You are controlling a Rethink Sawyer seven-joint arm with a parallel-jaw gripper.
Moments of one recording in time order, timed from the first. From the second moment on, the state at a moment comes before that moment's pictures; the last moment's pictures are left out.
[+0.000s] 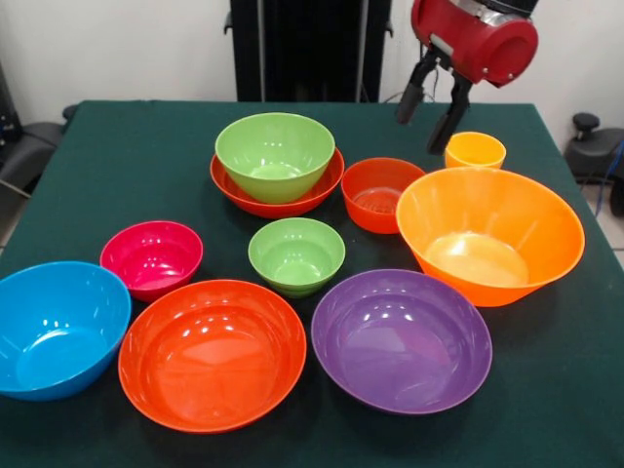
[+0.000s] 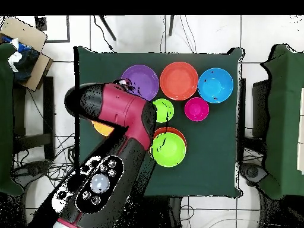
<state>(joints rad) 0.34 -0.40 -0.69 1.32 0.50 0.68 2.65</state>
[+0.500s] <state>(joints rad) 0.34 -0.35 -0.72 1.23 0.53 0.74 2.72</state>
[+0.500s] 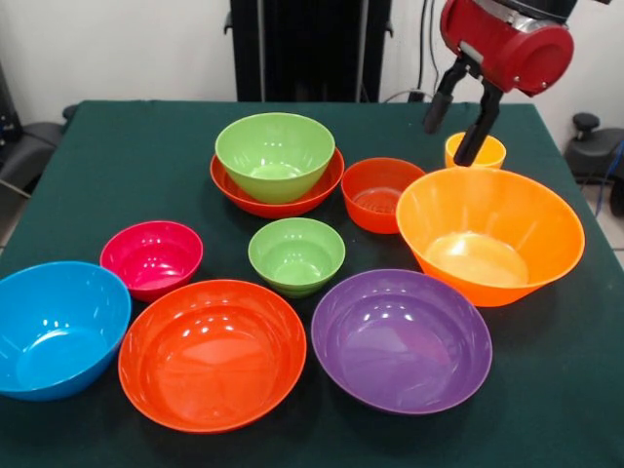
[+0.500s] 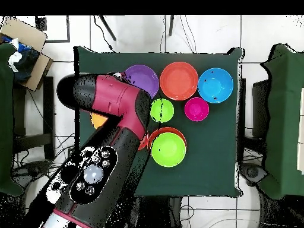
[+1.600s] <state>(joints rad) 0.35 -0.28 -0.75 1.20 0.53 0.74 2.73</state>
